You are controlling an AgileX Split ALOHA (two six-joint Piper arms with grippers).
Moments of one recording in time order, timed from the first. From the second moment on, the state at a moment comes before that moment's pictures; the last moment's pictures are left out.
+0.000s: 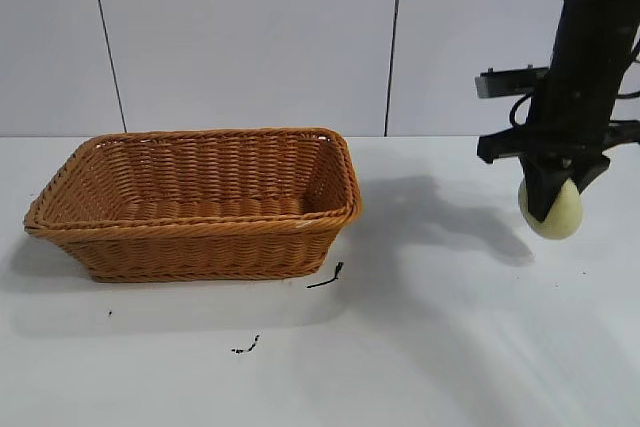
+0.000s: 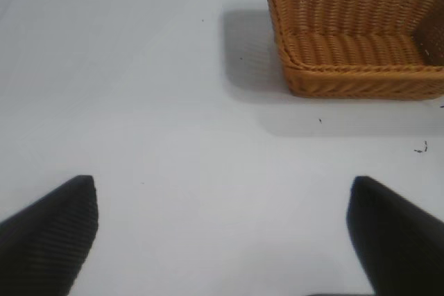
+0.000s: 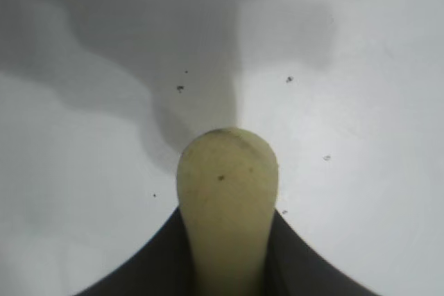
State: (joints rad) left arm -0.04 -0.01 -0.50 0.08 1.07 -0.06; right arm 0.09 2.08 -1.58 -0.02 1.04 -0.05
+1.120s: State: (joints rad) left arm -0.04 -0.01 -0.50 0.08 1.07 -0.06; right arm 0.46 2.16 -2.18 0.04 1.21 -0.04
